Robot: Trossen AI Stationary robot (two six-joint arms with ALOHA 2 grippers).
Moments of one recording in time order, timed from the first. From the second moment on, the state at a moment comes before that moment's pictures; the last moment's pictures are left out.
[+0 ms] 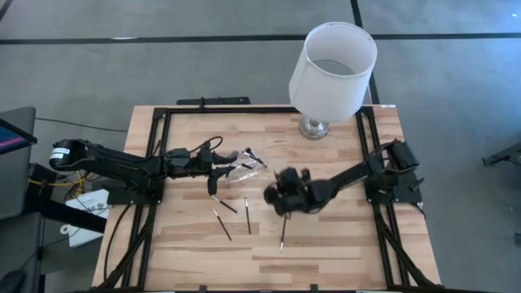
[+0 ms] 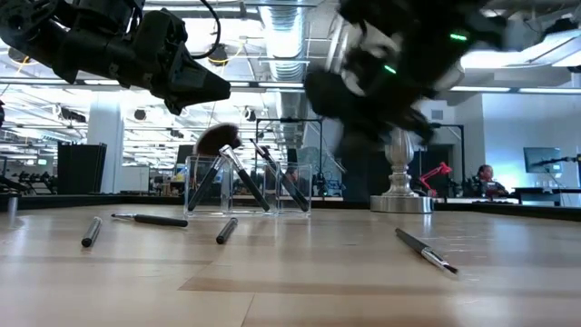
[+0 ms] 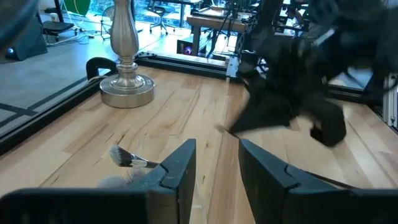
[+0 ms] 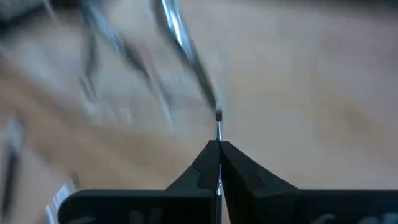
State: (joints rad) left arm 0.01 1.08 0.30 0.61 -0.14 -0.08; right arm 0.28 1.84 1.05 -0.29 0.88 1.09
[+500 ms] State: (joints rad) left arm 0.01 1.08 0.30 0.61 -0.14 -0.09; right arm 0.05 1.79 1.06 0.42 0.73 0.17
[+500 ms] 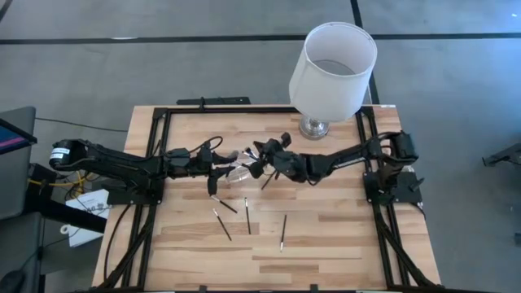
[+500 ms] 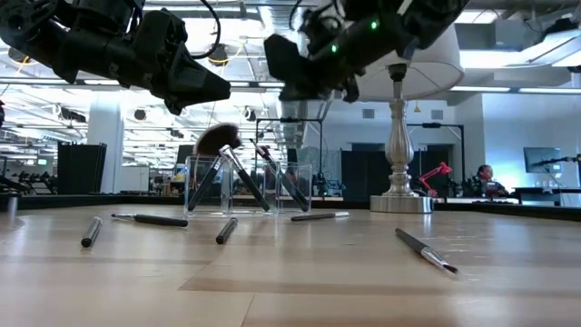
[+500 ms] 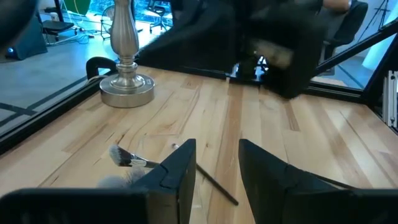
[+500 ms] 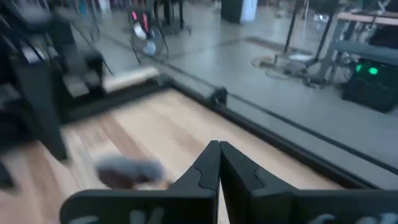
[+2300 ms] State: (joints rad) left arm -0.12 1.27 0.09 0.60 0.11 0.07; right arm 0.32 1.77 1.06 0.23 0.41 0.38
